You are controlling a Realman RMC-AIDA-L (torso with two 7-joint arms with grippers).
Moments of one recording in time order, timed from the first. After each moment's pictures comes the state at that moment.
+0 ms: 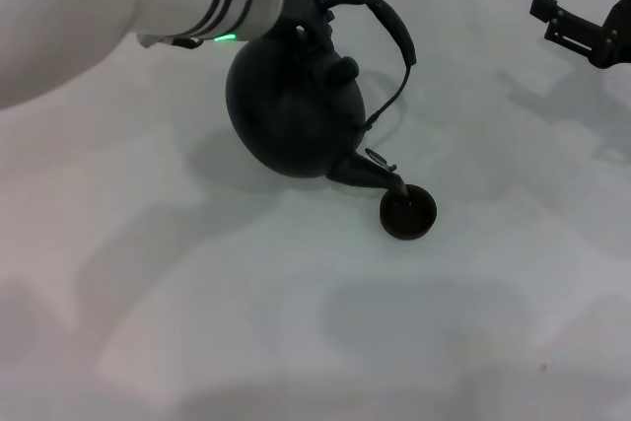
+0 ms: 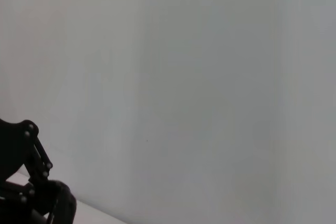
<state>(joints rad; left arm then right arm) -0.61 -2.08 1.92 1.53 2.83 1.04 -2.72 0.34 2.01 -0.95 -0.50 1.88 1.28 -2.25</state>
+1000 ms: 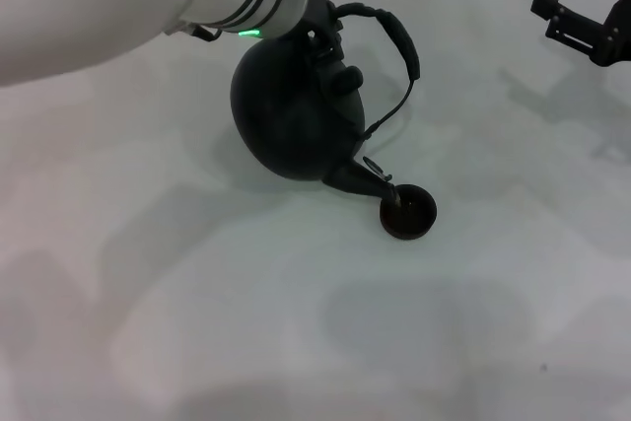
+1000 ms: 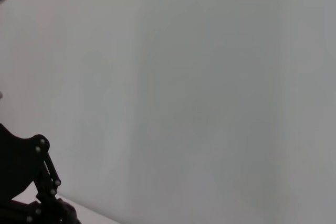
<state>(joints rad) -0.73 -2.08 1.94 1.44 2.83 1.09 -2.73 0.34 2.01 -0.95 -0.50 1.89 1.28 -2.25</state>
